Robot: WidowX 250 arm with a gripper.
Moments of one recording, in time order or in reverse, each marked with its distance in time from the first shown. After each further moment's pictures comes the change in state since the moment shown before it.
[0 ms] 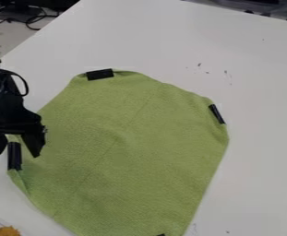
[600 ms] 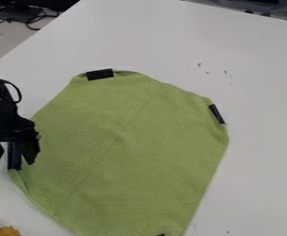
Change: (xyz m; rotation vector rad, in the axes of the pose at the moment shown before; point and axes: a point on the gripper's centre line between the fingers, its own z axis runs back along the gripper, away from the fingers) arm -0.005 0.009 -0.015 -0.037 0.057 0.030
